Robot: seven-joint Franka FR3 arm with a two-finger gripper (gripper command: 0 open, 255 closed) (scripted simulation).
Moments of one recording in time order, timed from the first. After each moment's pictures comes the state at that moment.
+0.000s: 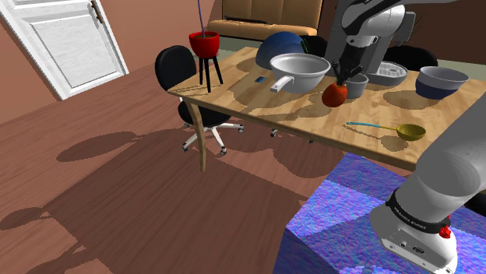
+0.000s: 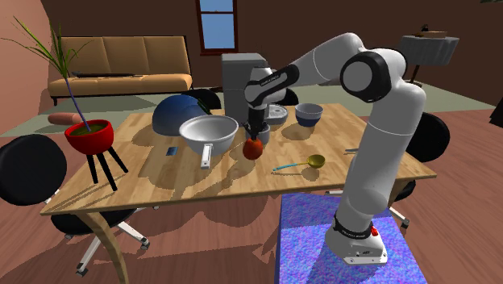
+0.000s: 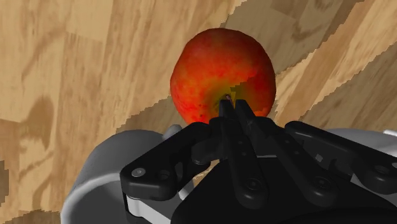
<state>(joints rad) -0.30 -0.03 -0.43 -2.16 0.08 2.19 0.20</state>
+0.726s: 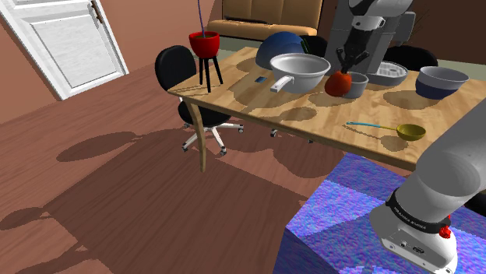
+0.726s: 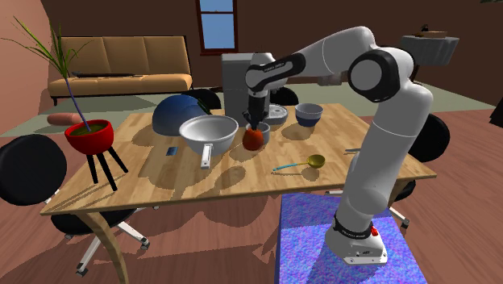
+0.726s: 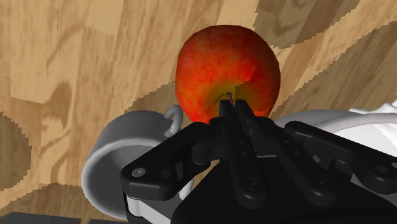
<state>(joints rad) -0.30 -0.08 -0.42 -2.07 0.05 2.04 0.23</state>
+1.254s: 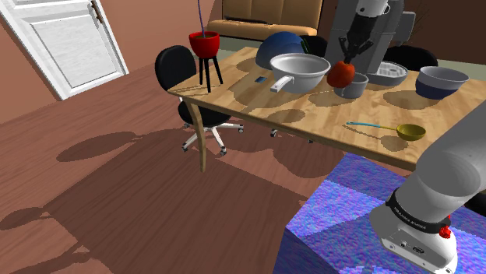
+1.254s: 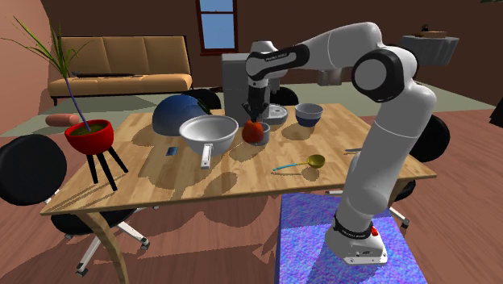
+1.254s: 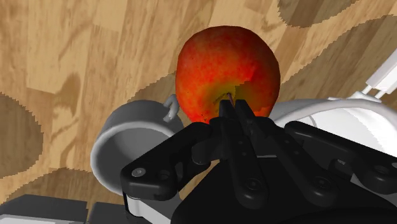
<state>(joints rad) -0.30 -0.11 -0.42 -1.98 0.03 1.94 0.25</state>
